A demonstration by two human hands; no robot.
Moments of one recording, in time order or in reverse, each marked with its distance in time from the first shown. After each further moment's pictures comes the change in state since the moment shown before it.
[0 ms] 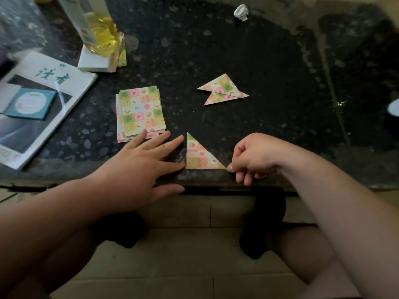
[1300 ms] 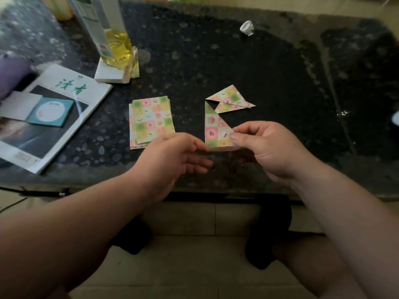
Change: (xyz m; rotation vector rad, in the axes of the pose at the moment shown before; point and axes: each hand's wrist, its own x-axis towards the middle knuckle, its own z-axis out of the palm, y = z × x) left_hand 0.026 0.043 -0.027 -1.837 0.360 -0.420; right_hand -0.018 -0.006 0.010 0.620 0.297 -0.454
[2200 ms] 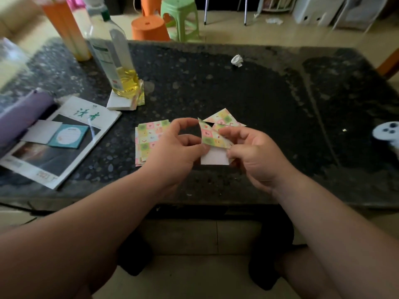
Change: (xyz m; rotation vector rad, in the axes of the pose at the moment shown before) left_hand 0.001 0.026 0.021 0.241 0.064 0.207; right_hand -0.018 -0.018 0.002 0.230 -0.043 -0.105
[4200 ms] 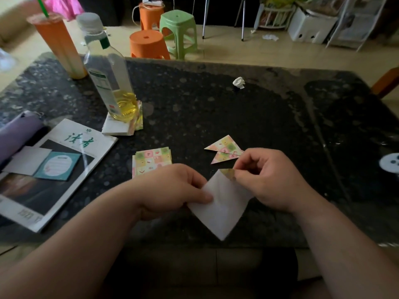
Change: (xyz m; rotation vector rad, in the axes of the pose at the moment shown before) left_hand 0.048 0.028 -0.039 0.513 -0.492 -0.320; right_hand 0.033 -0.032 -0.017 -0.647 0.047 -0.186
